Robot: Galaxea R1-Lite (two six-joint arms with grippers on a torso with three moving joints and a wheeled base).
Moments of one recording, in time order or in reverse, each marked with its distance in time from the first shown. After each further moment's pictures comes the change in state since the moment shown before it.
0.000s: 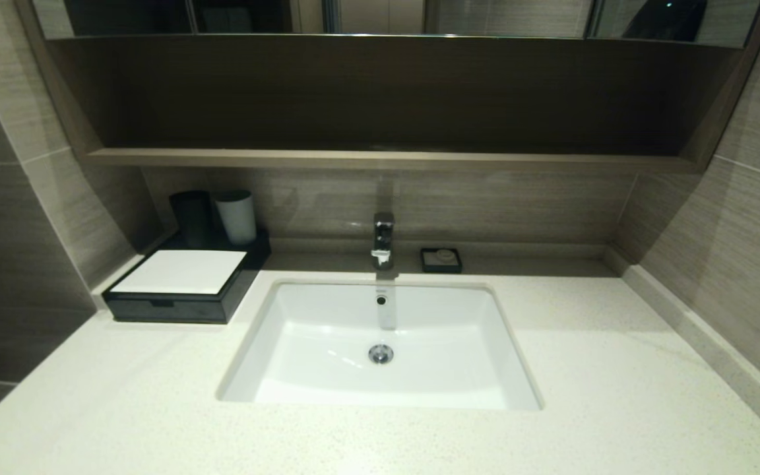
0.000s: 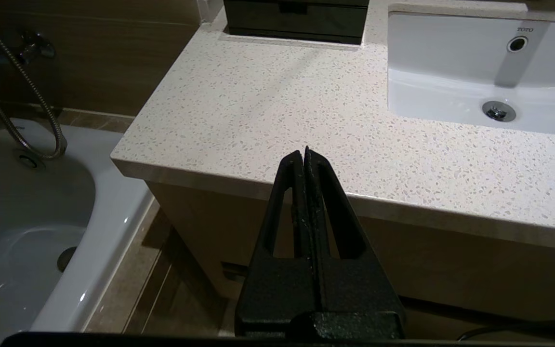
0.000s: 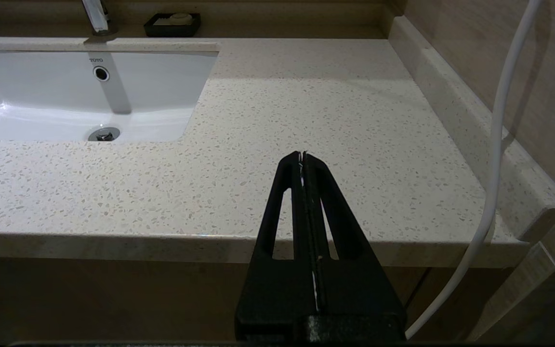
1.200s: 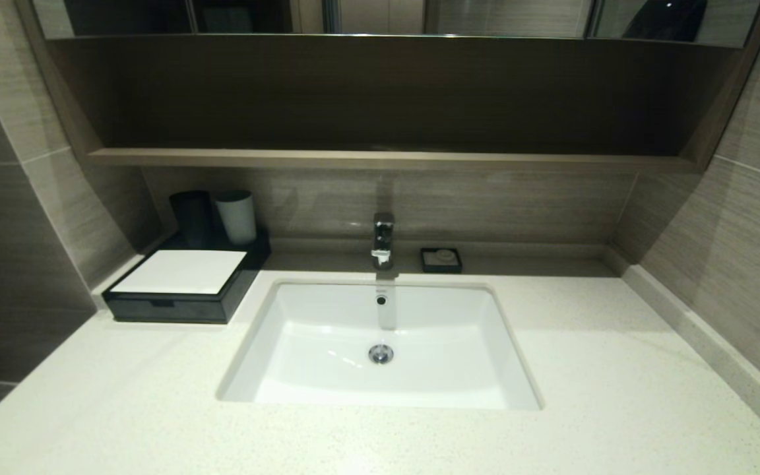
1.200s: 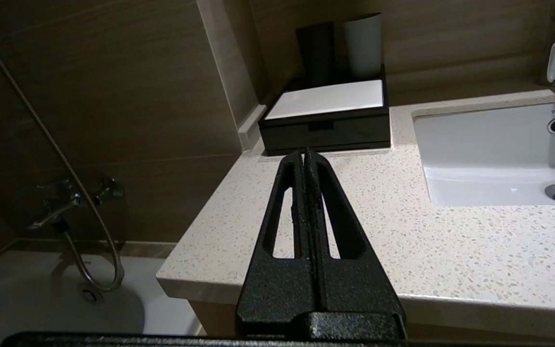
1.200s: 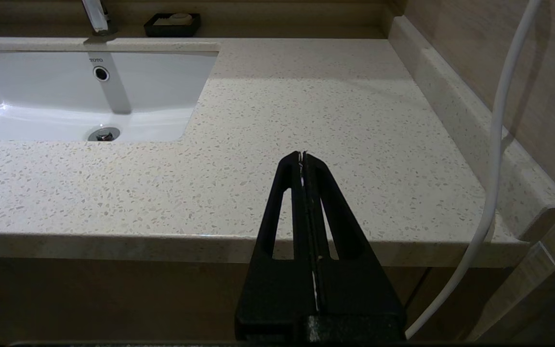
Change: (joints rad) left arm -0.015 -0.176 0.351 -0.563 0.036 0.252; right arm 0.000 0.000 0.000 0.000 0.000 0.001
